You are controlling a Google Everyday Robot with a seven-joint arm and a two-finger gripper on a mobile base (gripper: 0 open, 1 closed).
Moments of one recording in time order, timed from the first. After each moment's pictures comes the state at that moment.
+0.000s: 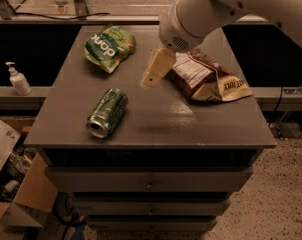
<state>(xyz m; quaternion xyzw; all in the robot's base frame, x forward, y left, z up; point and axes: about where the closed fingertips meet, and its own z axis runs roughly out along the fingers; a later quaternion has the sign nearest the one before) 0.599 -0.013 0.949 -0.61 0.70 0.04 0.37</state>
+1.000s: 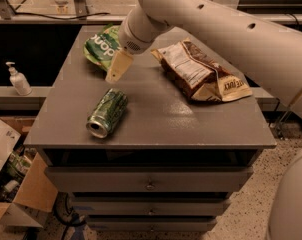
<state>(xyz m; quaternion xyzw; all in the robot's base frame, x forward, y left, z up) 0.692 0.087 0.893 -0.62 0.69 0.05 0.37</state>
